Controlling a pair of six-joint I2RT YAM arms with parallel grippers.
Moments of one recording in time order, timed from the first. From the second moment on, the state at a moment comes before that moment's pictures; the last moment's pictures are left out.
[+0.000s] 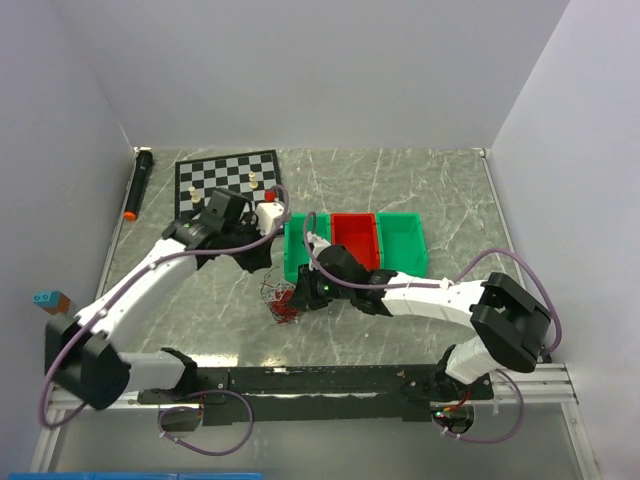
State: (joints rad) left arm -0.49 1.29 1.07 -0.70 0.39 0.22; right arm 0.98 1.47 0.79 0.08 -0.19 0.73
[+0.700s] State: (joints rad) left arm -0.49 1.41 1.02 -0.70 0.36 0.22; right arm 1.01 1.26 0.65 -0.24 -0.01 0.73
